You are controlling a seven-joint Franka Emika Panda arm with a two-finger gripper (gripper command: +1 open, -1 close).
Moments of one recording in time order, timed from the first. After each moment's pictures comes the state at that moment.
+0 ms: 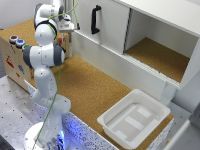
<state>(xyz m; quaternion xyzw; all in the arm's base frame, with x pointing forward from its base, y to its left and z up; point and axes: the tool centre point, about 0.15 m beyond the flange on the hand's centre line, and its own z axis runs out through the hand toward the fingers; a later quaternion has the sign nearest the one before) 0.329 0.285 0.429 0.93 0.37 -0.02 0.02</state>
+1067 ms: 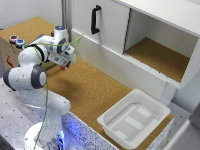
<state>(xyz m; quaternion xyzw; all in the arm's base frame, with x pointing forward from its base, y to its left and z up) 0.314 0.194 0.286 1.00 0.02 0.05 -0.05</state>
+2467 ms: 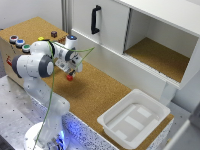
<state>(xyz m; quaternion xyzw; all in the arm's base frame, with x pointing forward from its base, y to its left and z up) 0.348 0.205 0.279 1.00 0.02 0.06 -0.04</state>
